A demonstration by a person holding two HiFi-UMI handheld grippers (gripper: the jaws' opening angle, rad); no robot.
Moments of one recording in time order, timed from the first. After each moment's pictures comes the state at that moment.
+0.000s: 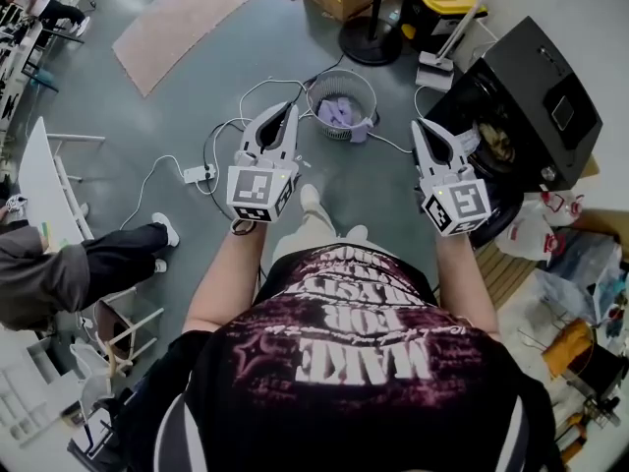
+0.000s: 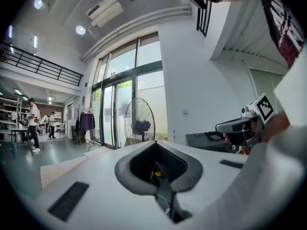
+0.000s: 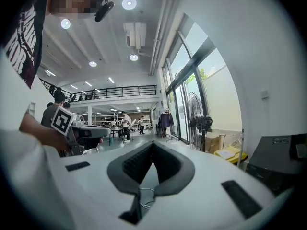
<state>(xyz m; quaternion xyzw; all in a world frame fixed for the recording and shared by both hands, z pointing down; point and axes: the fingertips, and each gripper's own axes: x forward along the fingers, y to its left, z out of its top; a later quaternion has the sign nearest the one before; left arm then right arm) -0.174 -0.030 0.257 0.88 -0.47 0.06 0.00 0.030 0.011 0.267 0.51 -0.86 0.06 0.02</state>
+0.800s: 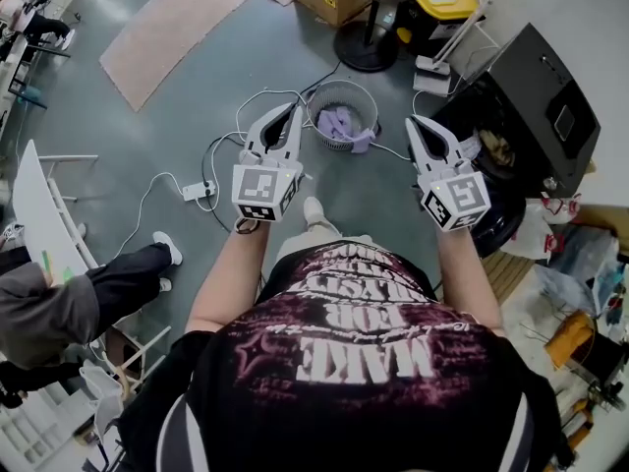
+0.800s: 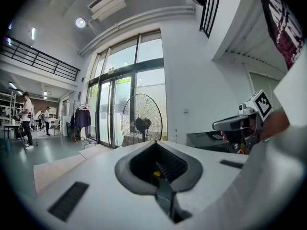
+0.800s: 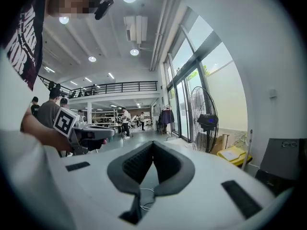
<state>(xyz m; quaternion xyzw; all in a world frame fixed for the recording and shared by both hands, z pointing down) -0.197 -0.114 0.272 0.90 -0.44 0.06 0.02 -0.013 -0.069 0.269 0.51 -0.86 0.06 0.04</state>
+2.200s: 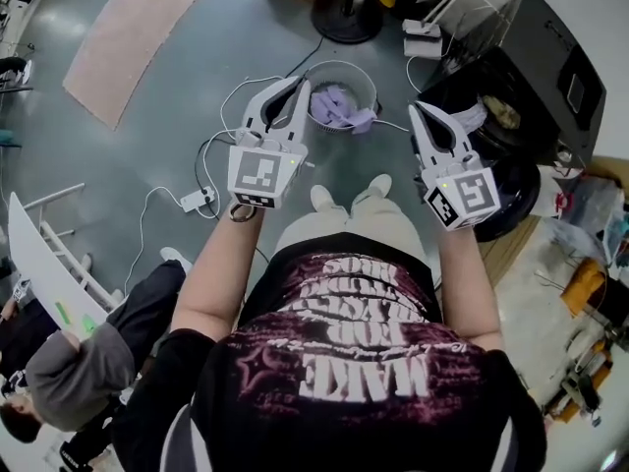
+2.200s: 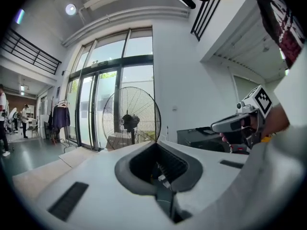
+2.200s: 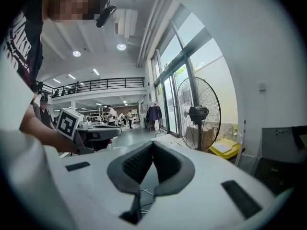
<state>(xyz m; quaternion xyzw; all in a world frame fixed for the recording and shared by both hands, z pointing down) -0.190 -0.222 0.305 0.94 -0.33 0.07 0.00 -0.046 -0.144 0.308 0.58 -0.81 0.09 0.05</state>
